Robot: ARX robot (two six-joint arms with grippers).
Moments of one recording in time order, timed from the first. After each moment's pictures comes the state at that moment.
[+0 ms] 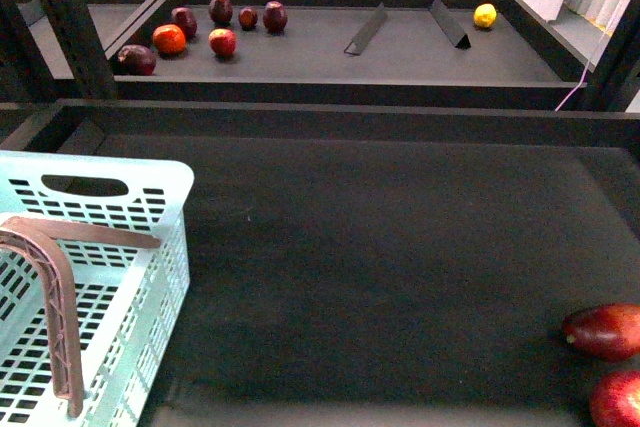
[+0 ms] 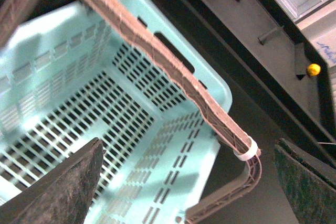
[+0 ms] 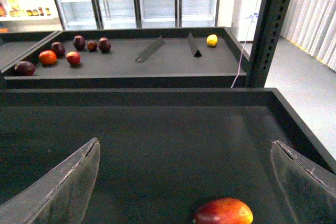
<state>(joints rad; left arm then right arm) 0.20 0.54 0.17 -0.08 0.16 -0.71 0.00 0.01 0.02 0.00 0.00 0.00</state>
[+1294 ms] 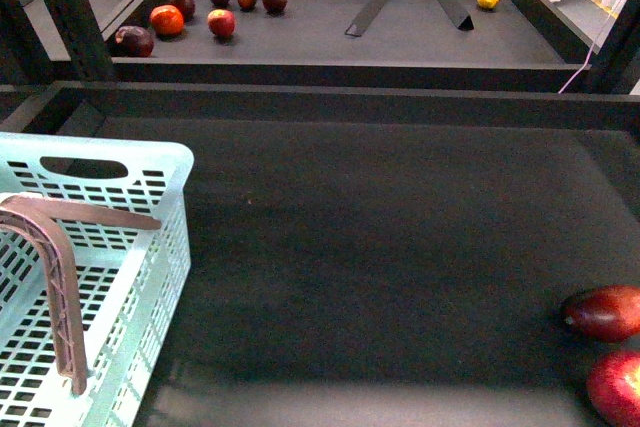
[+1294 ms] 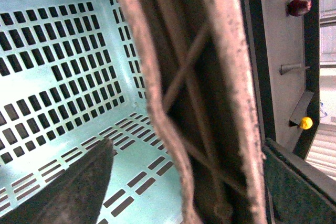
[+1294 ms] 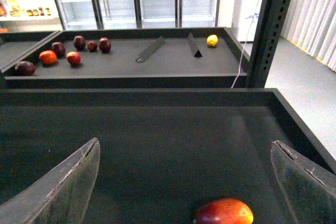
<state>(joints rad) 0.01 1.57 0.46 0.49 -0.03 -1.24 0.00 0.01 0.02 0.00 0.00 0.00</state>
